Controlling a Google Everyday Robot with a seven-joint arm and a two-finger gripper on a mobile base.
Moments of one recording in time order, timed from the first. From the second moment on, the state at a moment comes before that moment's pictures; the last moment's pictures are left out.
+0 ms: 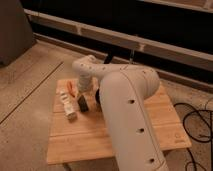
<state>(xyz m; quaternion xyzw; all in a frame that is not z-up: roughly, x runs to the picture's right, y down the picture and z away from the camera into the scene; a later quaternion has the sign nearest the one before) -0.129 0.060 0.924 -0.33 0.18 0.56 0.74</state>
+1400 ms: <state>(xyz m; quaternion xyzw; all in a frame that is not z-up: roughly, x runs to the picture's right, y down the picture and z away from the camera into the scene) -0.135 0.067 0.962 -0.38 0.17 0.55 0.72</state>
